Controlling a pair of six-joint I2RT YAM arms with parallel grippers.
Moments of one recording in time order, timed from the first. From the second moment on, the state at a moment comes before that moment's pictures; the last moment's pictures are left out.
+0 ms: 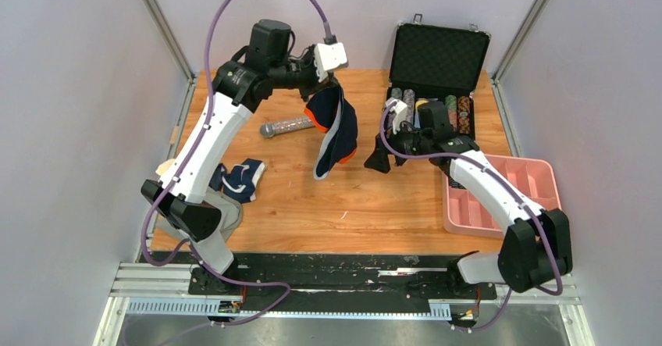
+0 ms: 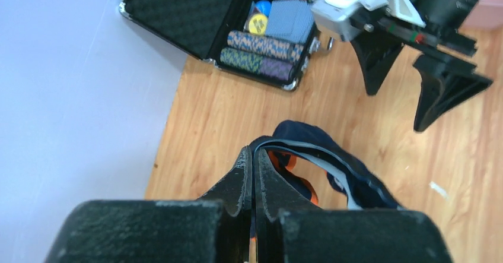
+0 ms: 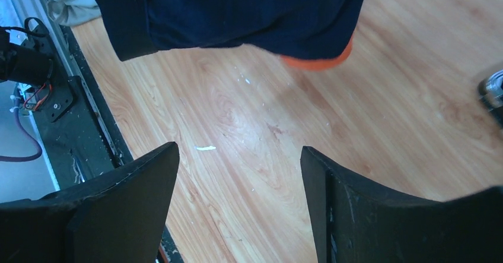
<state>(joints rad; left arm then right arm) -0.54 1.70 2.06 -0.85 0.55 0.73 0.34 1.37 1.02 -0.35 -0.67 -0.07</state>
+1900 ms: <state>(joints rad) -0.23 2.12 1.93 -0.77 0.58 -0.10 0.16 2.02 1.36 -0.26 -0.51 0.28</state>
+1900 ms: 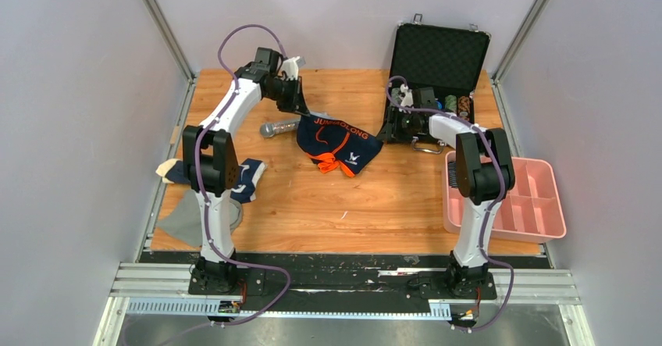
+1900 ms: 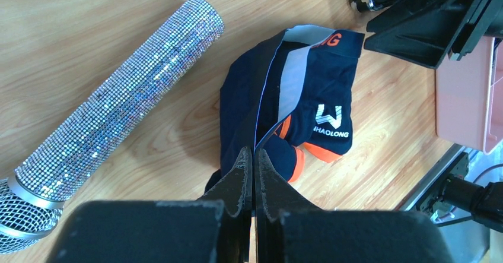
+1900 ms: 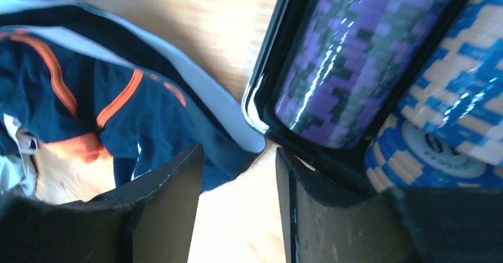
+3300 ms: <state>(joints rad) -0.18 2.09 1.93 -0.82 0.72 0.04 0.22 1.74 1.40 -0.26 -0.43 0.12</state>
